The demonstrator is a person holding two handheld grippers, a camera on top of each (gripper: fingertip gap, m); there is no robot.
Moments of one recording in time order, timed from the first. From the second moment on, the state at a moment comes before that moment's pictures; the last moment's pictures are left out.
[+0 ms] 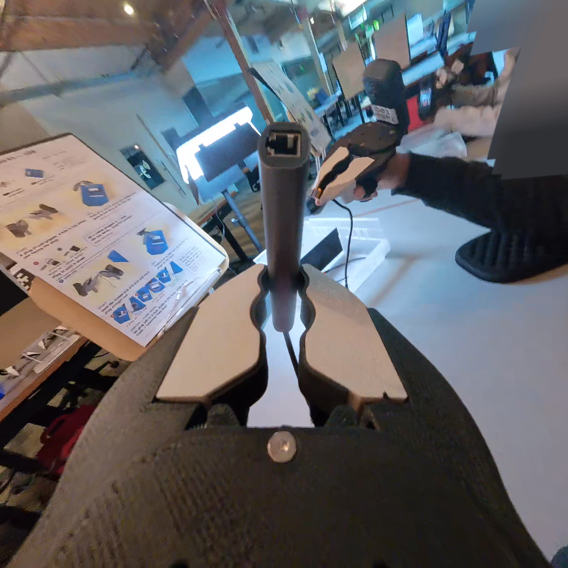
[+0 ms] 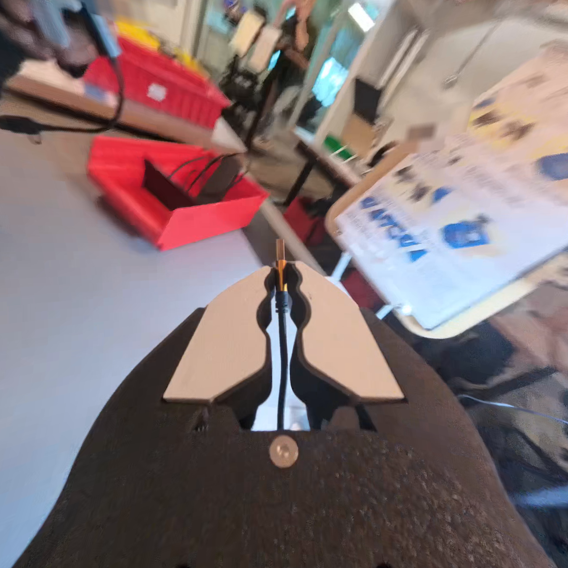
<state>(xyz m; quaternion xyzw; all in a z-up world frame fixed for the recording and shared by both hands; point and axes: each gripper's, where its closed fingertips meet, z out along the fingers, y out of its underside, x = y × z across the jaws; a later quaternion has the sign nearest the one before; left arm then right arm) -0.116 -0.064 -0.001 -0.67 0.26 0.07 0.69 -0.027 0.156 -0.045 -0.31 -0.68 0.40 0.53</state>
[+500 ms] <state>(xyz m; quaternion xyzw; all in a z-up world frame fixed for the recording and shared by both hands) -0.105 -0.017 -0.041 -0.72 0.25 0.04 0.65 -0.039 0.287 -0.126 -0.50 -0.63 0.20 0.56</state>
